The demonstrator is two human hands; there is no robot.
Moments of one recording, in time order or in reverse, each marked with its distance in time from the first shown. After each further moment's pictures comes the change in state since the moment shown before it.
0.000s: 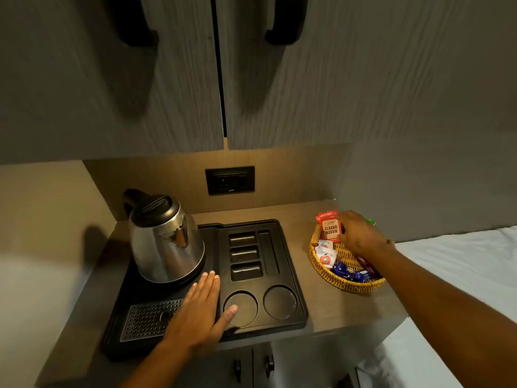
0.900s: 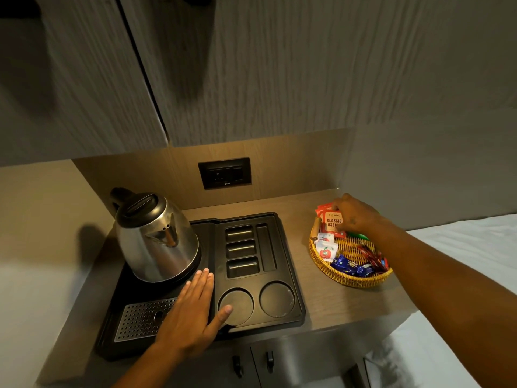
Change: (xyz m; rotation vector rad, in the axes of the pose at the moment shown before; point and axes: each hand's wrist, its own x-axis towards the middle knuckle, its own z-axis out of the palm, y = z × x) left_hand 0.001 -0.002 0.005 0.055 0.019 -0.026; right_hand 0.042 0.015 0.007 -0.060 -0.185 -0.023
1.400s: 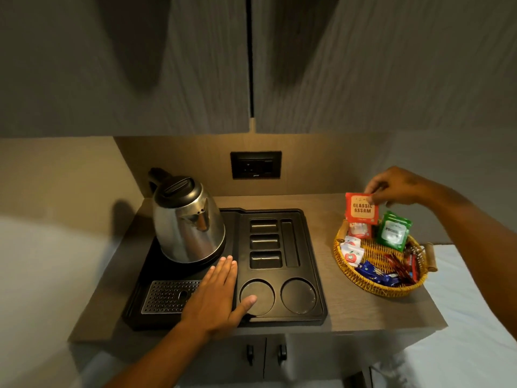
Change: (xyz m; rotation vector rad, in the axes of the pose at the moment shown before) left_hand -0.003 0.001 0.001 -0.010 0.054 -0.001; right_hand 0.007 -0.017 -0.104 0.304 -0.196 -0.155
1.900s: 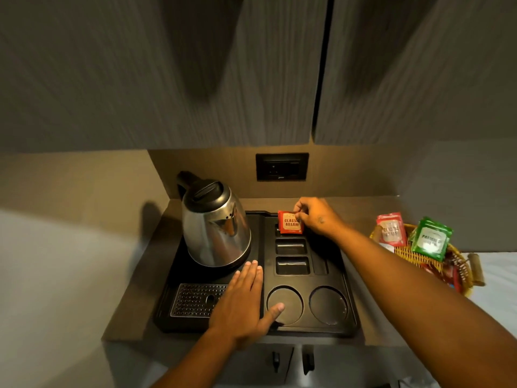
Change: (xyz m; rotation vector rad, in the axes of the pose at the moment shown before) left_hand 0.001 0.001 -0.002 -0.016 -0.012 -0.029; right_hand 0.078 -0.133 0.174 0.204 0.125 -0.156
